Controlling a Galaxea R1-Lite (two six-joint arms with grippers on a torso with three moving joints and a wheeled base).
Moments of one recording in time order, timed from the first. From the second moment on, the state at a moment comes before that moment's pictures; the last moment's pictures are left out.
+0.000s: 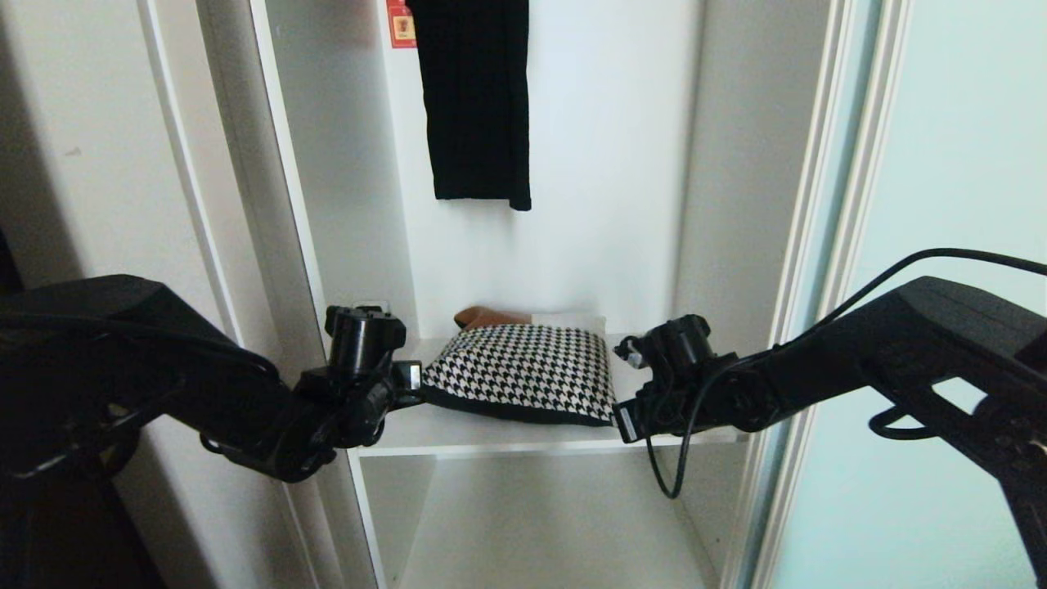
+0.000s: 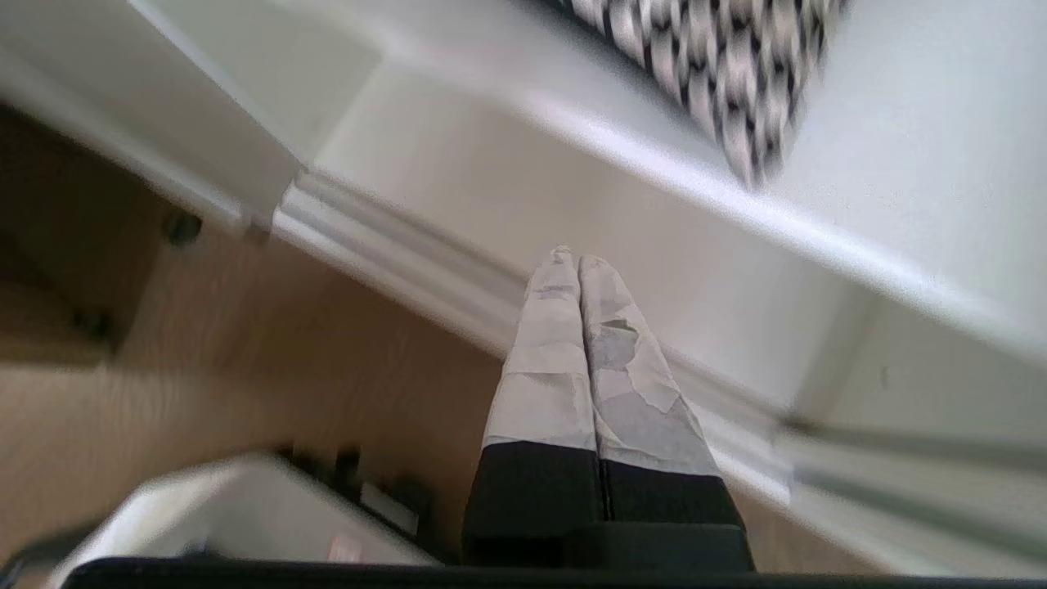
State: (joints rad) left arm -0.31 2.09 -0.92 -0.74 0.45 -0.15; right arm 0.42 2.29 -1.35 -0.18 0.14 0.07
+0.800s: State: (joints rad) left arm -0.31 1.30 -0.41 -0.74 0.72 0.01; right arm 0.62 1.51 -0.49 -0.40 -0.03 0.14
